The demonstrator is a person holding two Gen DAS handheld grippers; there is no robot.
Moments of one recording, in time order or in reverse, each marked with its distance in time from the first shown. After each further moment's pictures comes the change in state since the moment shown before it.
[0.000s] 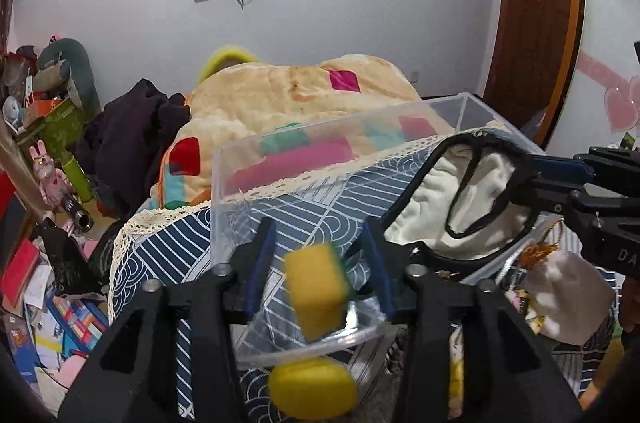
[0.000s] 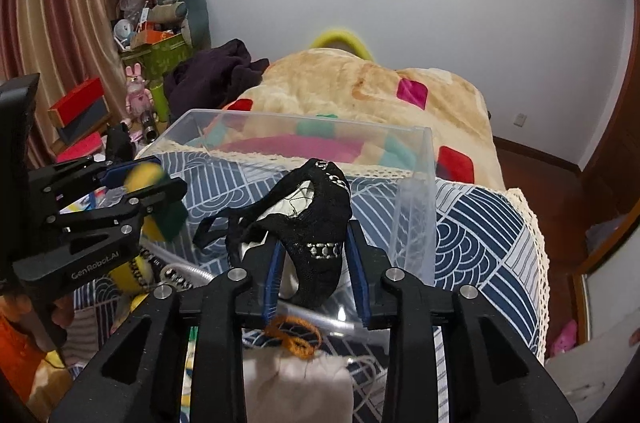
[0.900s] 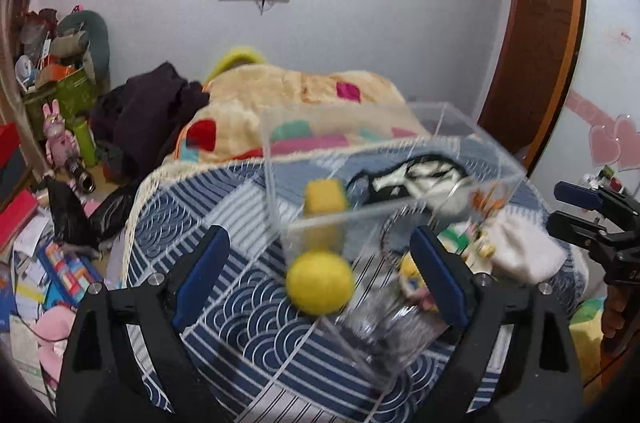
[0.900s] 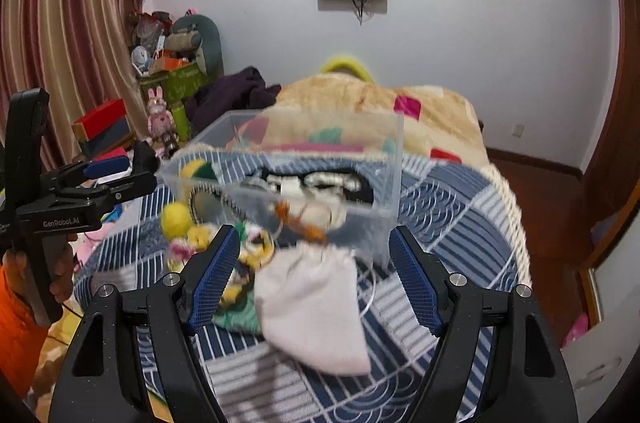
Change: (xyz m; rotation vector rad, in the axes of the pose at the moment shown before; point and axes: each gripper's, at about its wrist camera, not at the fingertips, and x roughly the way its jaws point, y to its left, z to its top) left arm -0.068 0.024 -0.055 -0.120 -0.045 -0.033; right arm -0.050 0.007 -0.055 0.030 -0.089 0.034
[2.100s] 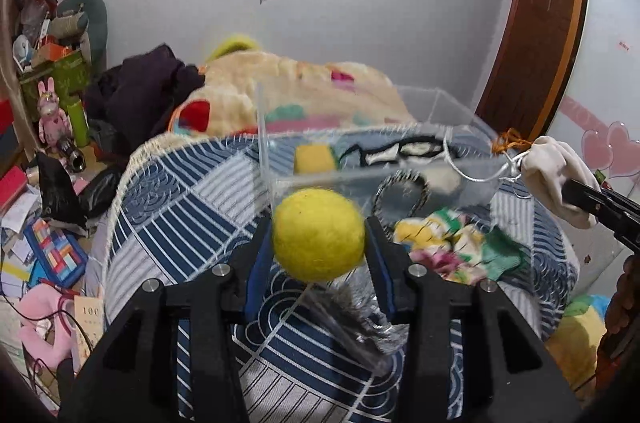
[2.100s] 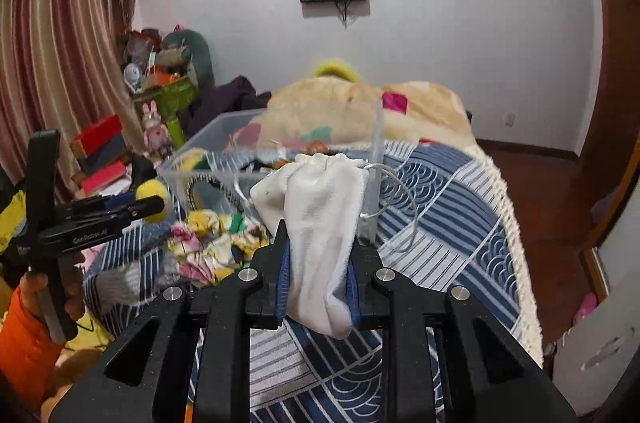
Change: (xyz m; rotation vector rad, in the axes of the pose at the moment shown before) left arm -0.011 0.000 -0.016 -0.042 -0.006 -0.046; right arm -0.043 -0.014 -0.015 0.068 -0.092 -0.021
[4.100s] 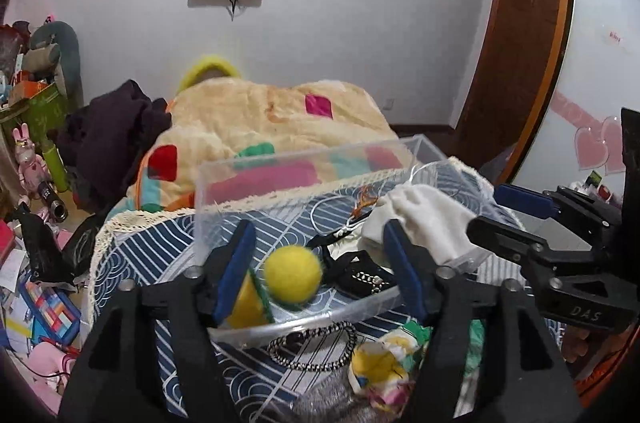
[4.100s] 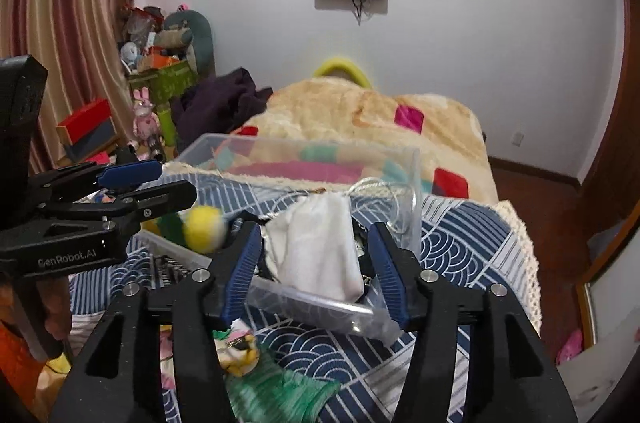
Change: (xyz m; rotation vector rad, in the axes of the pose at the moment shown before) left arm 0.039 -0.035 0.078 0.068 -0.016 -0.039; right arm 0.061 0.020 0.054 -0.105 0.043 -0.004
